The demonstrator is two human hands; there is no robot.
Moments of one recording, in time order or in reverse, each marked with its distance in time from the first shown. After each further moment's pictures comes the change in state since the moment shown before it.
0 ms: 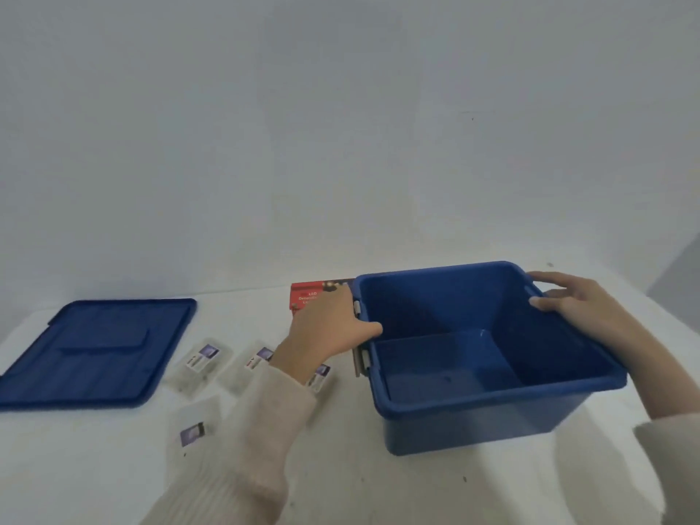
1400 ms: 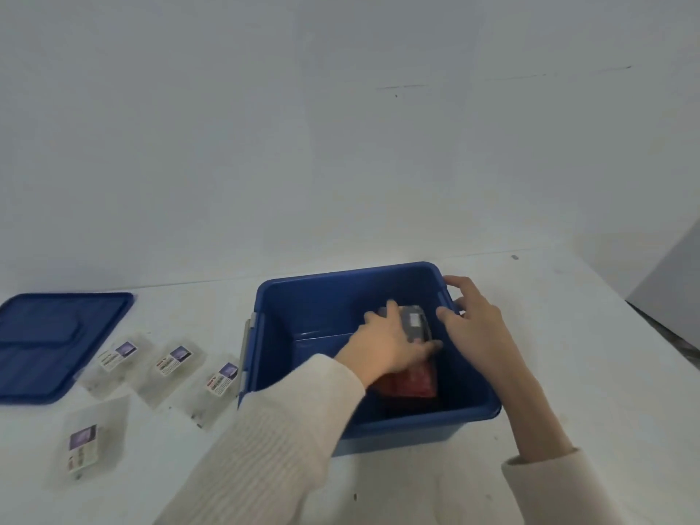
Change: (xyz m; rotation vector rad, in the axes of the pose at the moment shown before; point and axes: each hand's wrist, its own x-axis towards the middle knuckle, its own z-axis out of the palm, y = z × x) left_hand 0.050 0.147 0.117 0.052 -0.304 -0.123; right_hand 0.034 0.041 0.016 0.056 -0.063 -0.156
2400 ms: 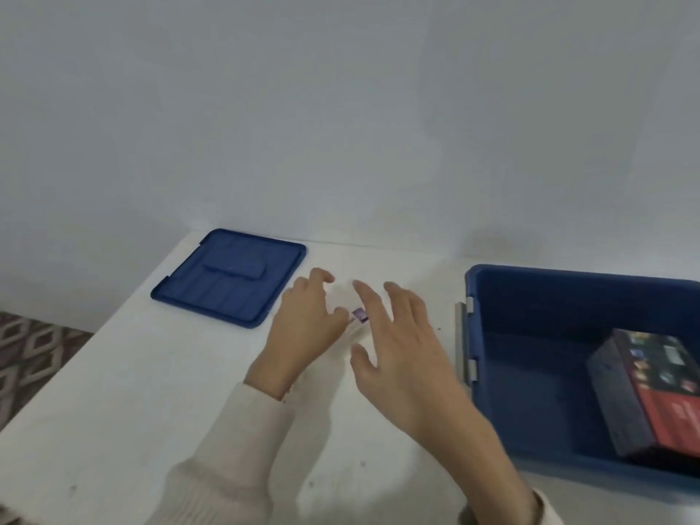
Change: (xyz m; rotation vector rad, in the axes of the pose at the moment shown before) left_hand -0.108 -0.264 -0.090 -0.220 0.622 -0.281; right_hand -0.099 -0.161 0.213 -0.377 -0.398 -0.605
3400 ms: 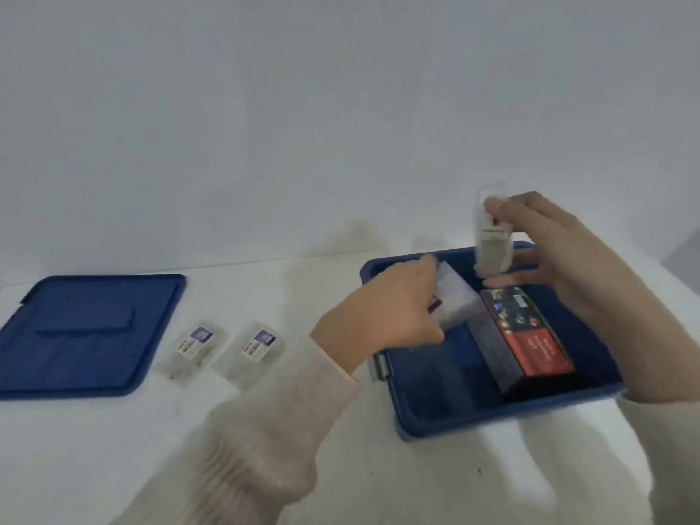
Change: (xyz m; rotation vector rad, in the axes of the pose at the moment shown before) left_hand -0.012 0.152 0.028 0.137 -0.570 0.755; right_hand -0.034 0.097 -0.152 0.713 0.453 0.554
